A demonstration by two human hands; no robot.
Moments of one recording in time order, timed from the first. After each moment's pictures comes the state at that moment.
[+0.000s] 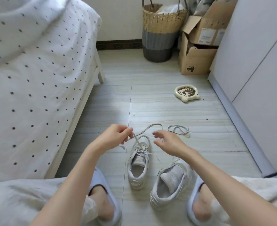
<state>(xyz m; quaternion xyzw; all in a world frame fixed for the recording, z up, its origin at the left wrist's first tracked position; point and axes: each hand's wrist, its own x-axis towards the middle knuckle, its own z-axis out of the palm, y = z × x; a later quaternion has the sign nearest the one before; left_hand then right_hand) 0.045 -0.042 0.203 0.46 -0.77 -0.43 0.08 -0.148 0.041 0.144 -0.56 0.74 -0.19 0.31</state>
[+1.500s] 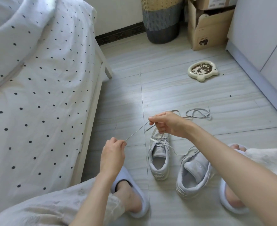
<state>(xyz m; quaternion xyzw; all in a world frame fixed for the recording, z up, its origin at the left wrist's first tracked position) 0.105 -0.038 0.119 0.55 -0.82 -0.11 0.11 -0.129 -0.013 0.146 -0.33 0.52 -0.43 0.66</state>
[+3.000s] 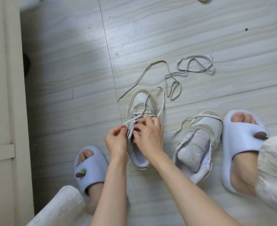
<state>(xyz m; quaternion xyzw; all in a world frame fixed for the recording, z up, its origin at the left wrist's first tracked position) 0.012 -0.067 -0.050 0.75 -0.34 -0.51 0.23 -0.058 -0.016 -0.059 -0.38 0.85 -0.29 0.22</state>
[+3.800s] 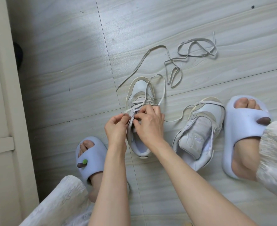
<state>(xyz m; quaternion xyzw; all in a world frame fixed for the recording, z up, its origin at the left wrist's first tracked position) 0.007 -0.071 -0.032 0.72 -0.33 -0.58 0.21 -0.057 -0.017 -0.061 -0.36 0.85 -0.31 0.24</state>
